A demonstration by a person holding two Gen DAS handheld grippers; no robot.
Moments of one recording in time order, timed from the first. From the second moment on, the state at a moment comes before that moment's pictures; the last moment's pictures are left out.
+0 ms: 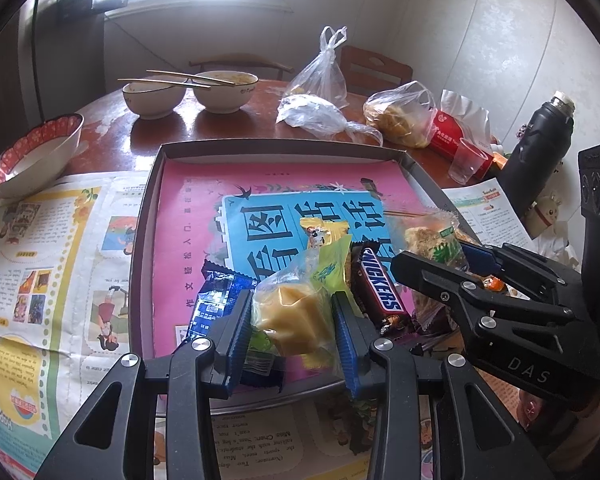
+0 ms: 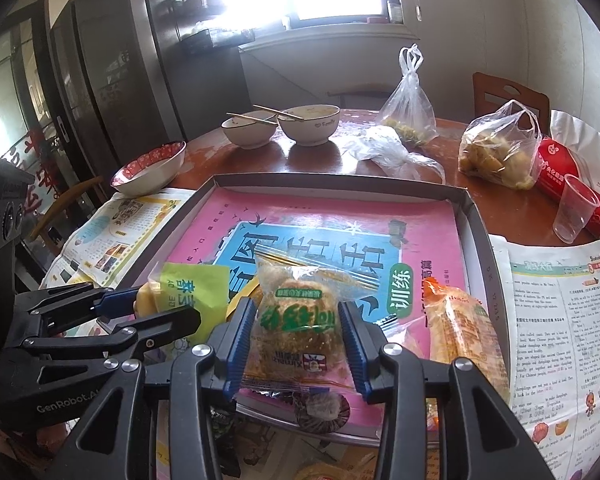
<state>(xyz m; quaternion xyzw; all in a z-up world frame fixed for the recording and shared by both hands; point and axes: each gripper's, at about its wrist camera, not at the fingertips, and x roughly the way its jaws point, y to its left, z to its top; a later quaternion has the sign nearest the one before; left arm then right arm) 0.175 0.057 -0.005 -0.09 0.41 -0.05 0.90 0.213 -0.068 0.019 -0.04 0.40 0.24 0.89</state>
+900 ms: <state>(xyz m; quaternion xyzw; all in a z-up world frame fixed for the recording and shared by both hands) 0.168 0.060 0.002 -0.09 0.41 -0.05 0.91 0.206 -0.079 0.023 -0.02 0.39 0.23 0.89</state>
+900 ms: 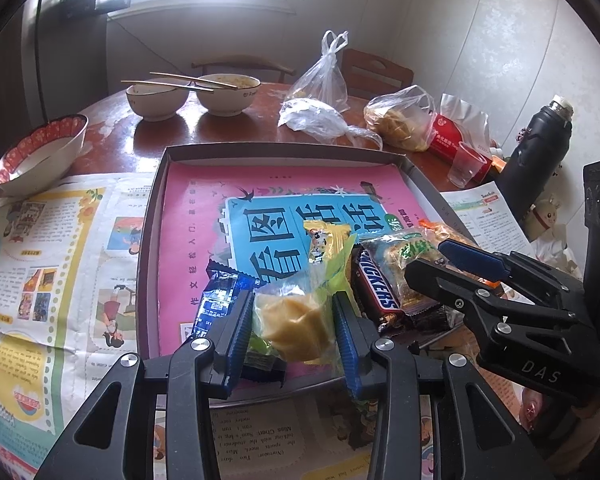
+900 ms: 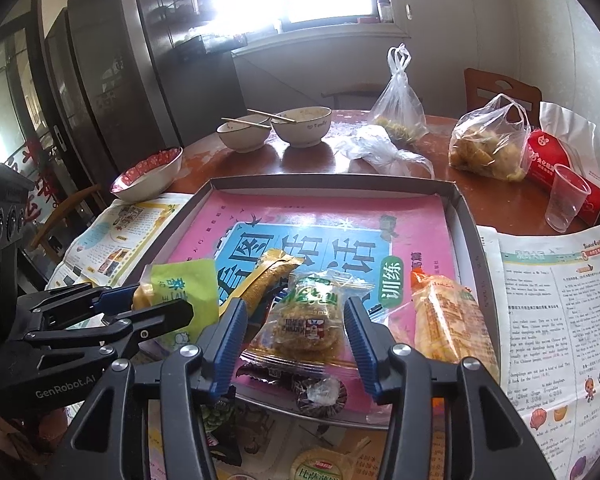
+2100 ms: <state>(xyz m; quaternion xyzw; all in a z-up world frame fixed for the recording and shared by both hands) 0.136 0.075 0.036 -0.12 0.36 -0.05 0.93 0.173 -0.114 0.055 0.00 0.35 0.22 0.91</state>
